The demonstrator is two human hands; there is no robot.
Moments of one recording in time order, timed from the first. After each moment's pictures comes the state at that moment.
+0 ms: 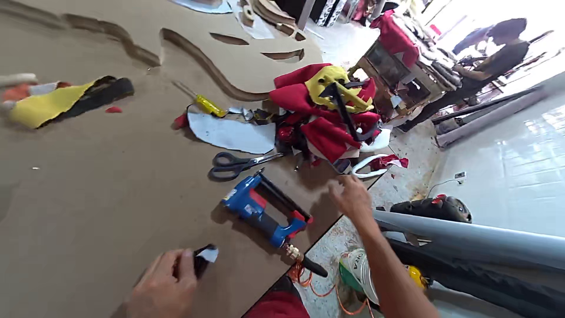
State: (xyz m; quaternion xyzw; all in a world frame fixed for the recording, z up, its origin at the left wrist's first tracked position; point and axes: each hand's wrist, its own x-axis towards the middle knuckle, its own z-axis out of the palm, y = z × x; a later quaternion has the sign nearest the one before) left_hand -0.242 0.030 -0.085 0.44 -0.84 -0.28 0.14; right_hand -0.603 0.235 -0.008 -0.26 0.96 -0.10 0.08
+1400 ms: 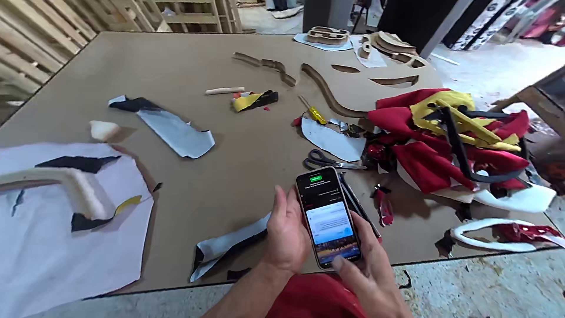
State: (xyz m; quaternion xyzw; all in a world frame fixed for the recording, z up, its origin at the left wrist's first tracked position) left_hand -0.311 0.090 0.043 0.23 -0.26 -0.84 0.40; right_hand -0.440 0.211 0.036 -0.46 0.63 -0.51 0.36
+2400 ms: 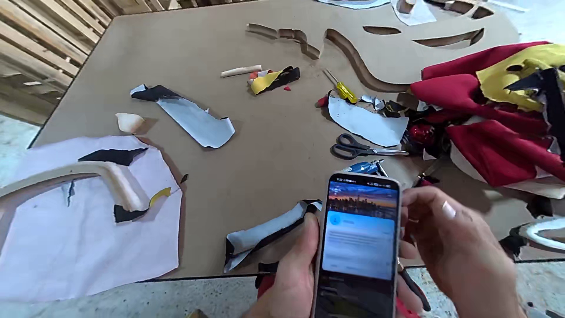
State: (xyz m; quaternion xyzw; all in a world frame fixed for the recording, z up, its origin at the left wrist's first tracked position) left_hand -0.249 0.098 0.072 0.06 -0.20 -0.93 0.30; right_hand -0.470 0.162 0.066 -0.40 0.52 -0.61 0.44
